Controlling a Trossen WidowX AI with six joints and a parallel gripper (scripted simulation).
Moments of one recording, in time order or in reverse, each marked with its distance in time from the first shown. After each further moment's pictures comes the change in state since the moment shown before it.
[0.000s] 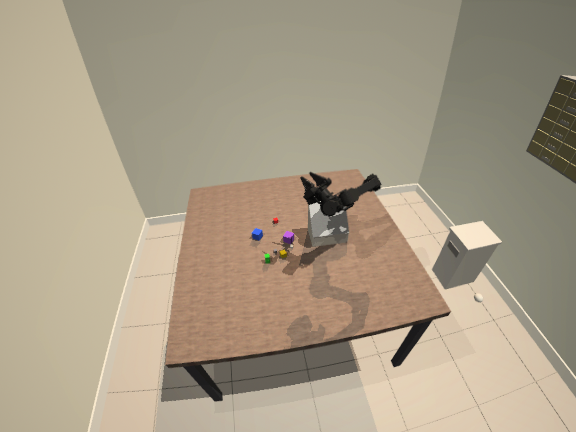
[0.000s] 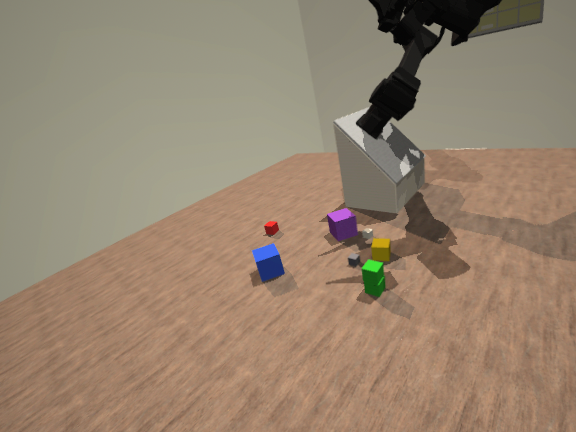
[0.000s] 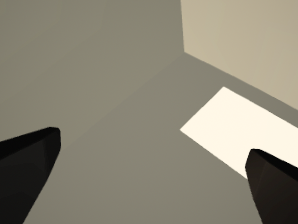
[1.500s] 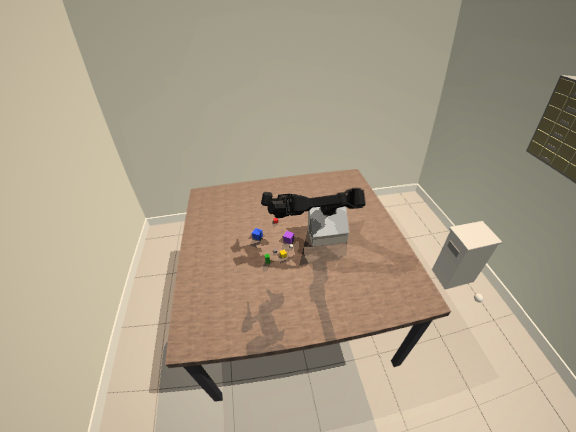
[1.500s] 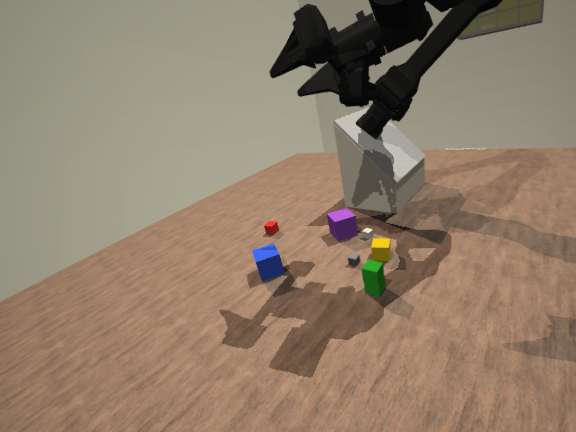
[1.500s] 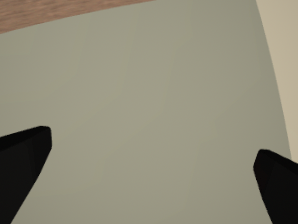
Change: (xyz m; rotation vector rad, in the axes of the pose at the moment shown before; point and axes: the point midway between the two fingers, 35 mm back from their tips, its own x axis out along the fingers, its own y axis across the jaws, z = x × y) arm 0.070 -0.009 0.204 0.052 -0.628 0.574
